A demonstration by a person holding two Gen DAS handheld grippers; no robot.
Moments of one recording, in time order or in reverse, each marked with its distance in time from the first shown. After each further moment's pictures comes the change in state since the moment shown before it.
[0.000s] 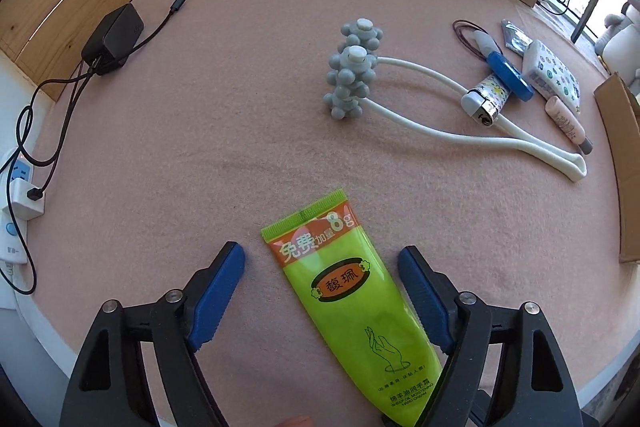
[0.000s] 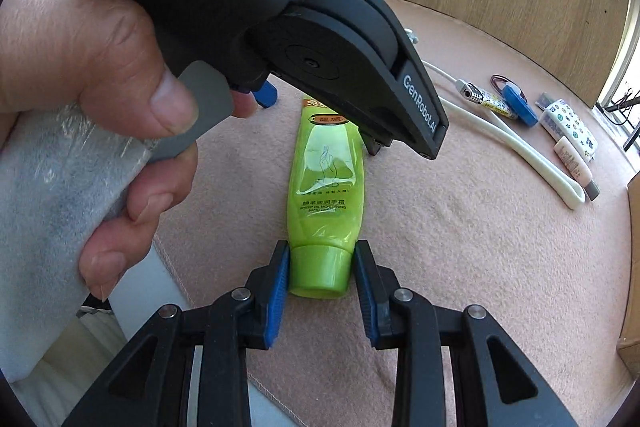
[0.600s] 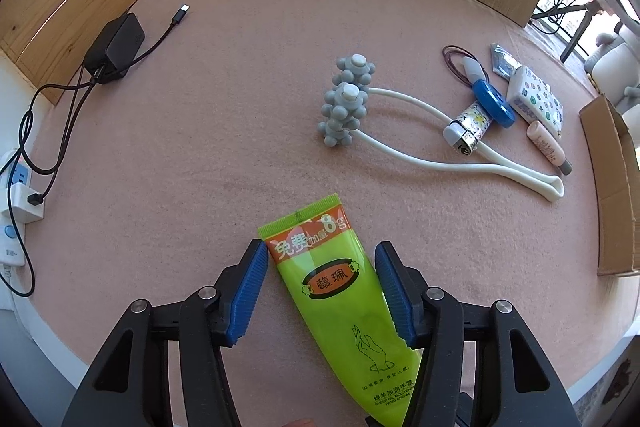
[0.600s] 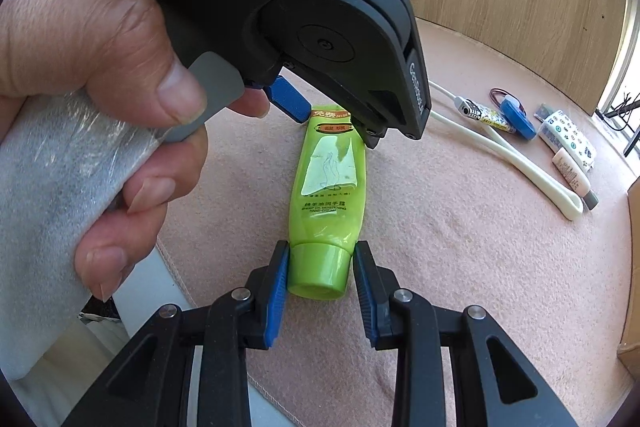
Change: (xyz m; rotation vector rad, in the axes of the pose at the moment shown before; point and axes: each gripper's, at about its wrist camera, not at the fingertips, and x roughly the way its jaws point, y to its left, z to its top) left arm -0.023 0.002 0.013 -0.034 -0.019 -0.053; right arm -0.006 -0.010 0.010 0.003 -0.054 0.011
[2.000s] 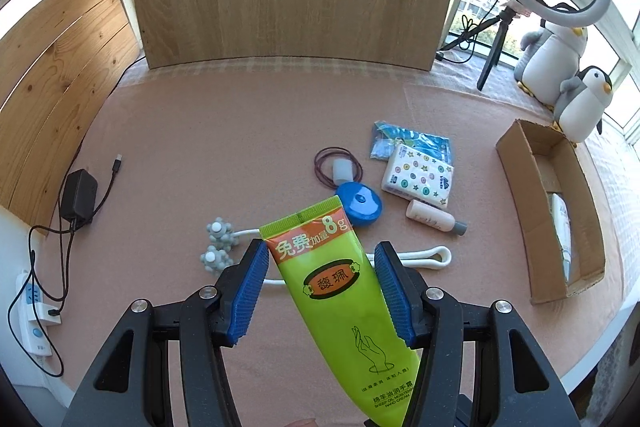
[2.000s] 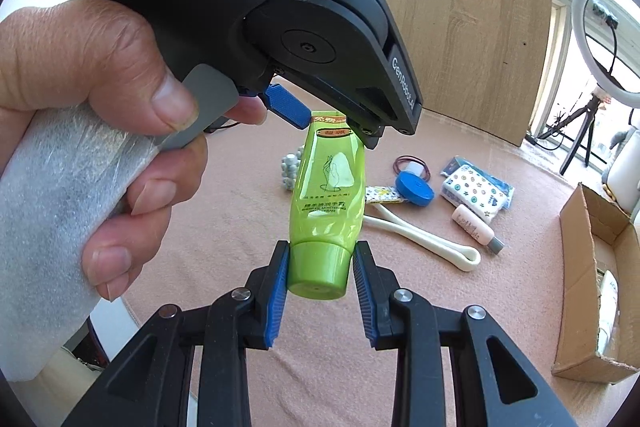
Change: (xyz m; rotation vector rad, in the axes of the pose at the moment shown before) left arm -0.075 -0.103 0.067 0.221 -0.175 -0.084; right arm -0.070 -0.050 0.018 0.131 -0.204 -0.148
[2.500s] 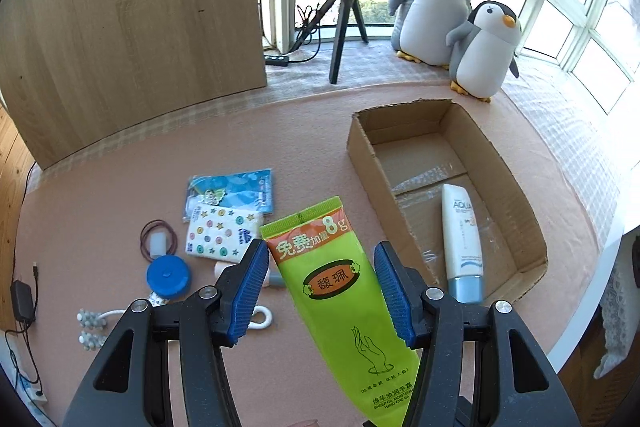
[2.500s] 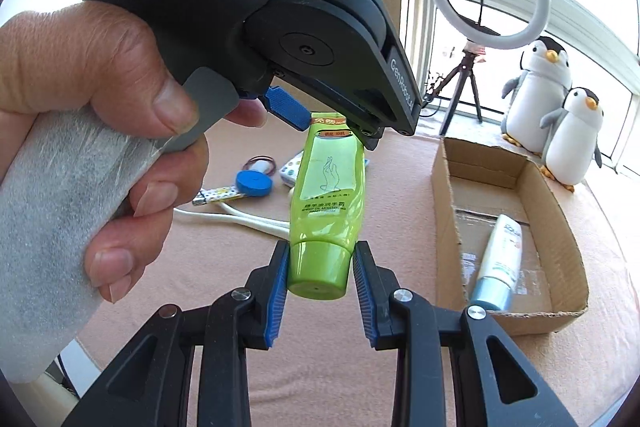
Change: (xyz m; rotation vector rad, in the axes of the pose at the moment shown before) left arm 0.016 -0.199 0.031 0.294 -0.022 -0.169; right arm -0.053 -0.109 -0.032 0.221 -0.049 -0.263
